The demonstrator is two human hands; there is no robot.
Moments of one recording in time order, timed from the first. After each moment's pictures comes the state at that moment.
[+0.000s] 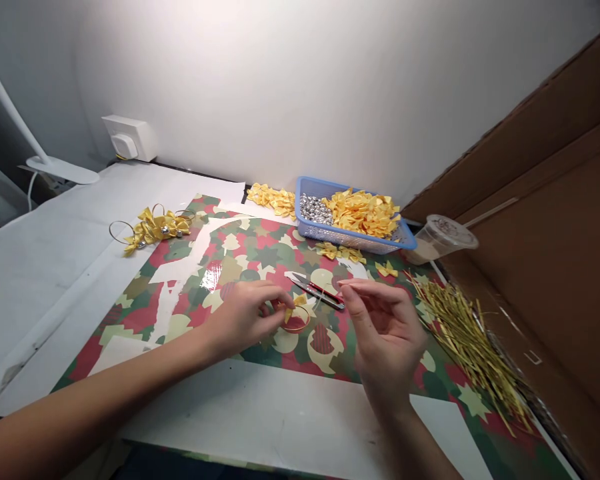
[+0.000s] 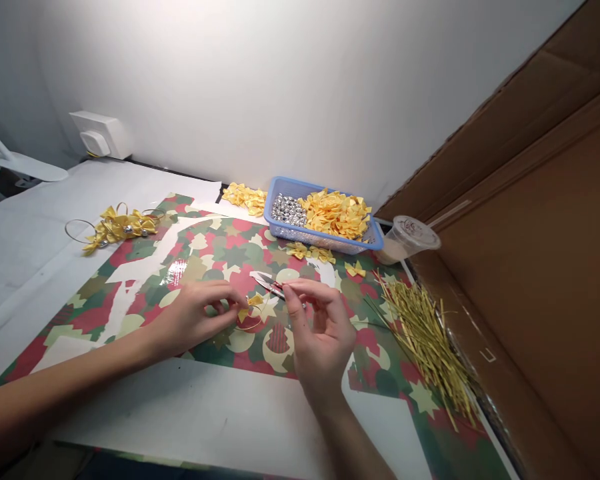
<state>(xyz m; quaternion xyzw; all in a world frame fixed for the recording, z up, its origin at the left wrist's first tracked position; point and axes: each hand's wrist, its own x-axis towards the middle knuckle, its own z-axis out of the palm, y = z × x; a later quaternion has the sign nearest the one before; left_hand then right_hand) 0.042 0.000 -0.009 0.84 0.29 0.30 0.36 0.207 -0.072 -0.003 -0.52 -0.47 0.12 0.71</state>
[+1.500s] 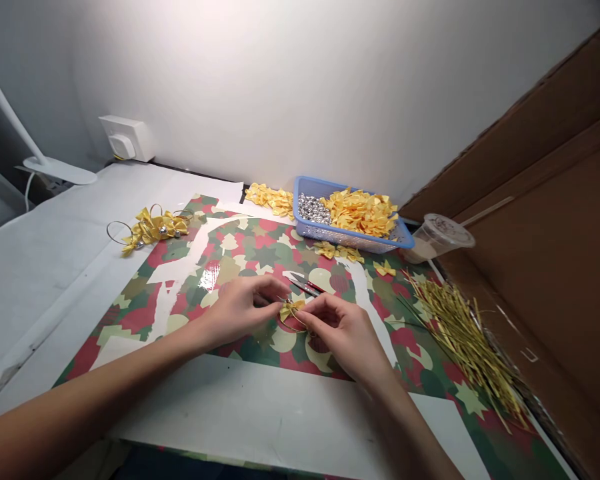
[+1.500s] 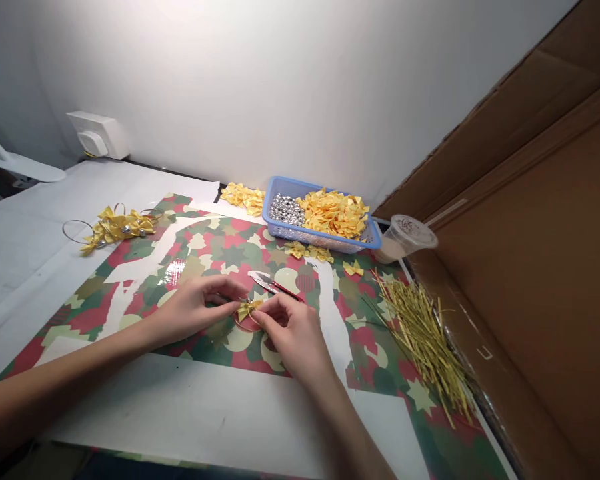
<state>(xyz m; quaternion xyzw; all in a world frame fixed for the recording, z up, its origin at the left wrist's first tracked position) 0.041 0.009 -0.009 0.74 0.36 0.24 0.52 0.213 -0.067 -0.007 -0.64 -0.47 0.45 0.41</state>
